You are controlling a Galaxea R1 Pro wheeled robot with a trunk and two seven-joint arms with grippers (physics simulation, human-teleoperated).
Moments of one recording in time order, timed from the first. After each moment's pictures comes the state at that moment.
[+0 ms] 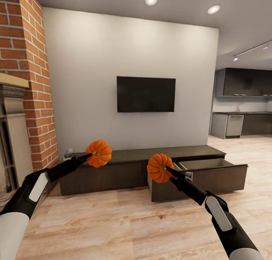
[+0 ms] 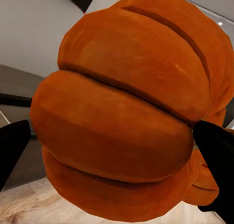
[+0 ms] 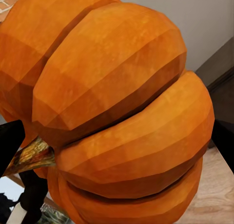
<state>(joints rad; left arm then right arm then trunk) -0.70 0.28 0.15 -0.87 0.58 0.66 -0.88 -0.45 -0.12 -0.06 -1.02 -1.00 0.64 0.59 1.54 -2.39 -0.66</state>
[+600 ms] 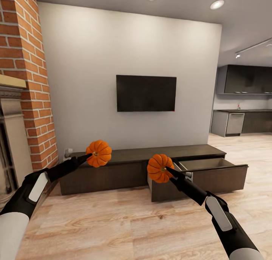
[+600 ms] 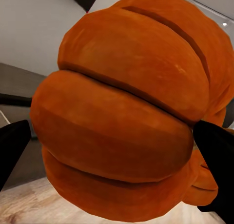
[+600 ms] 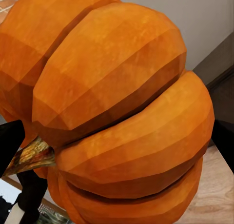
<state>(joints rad) -0.70 0.28 0.15 -0.87 0.58 0.66 -0.88 -0.45 -0.12 -0.06 -1.01 -1.00 0.64 0.58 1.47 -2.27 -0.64</state>
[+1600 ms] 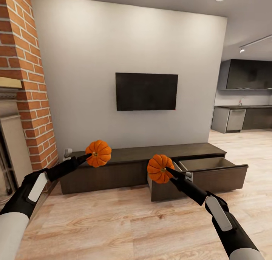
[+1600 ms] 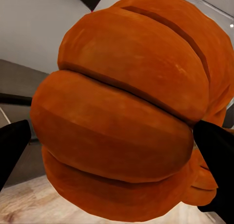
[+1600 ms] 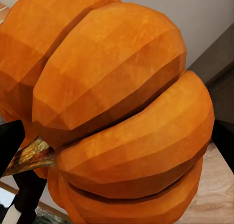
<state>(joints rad) -0.70 0.28 0.15 -0.87 0.58 0.66 -0.88 -0.45 -0.12 -0.06 -1.01 -1.00 0.64 0.57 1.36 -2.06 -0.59</state>
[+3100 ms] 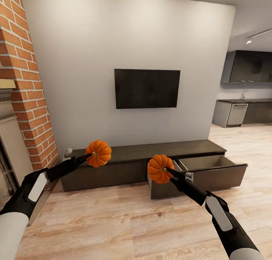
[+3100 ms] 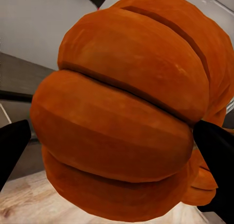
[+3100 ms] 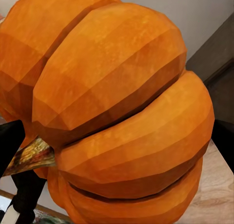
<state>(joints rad) -0.70 0.28 0.15 -0.87 0.58 0.66 -0.88 -0.45 -0.12 -0.06 -1.01 -1.00 0.64 0.56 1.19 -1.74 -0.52</state>
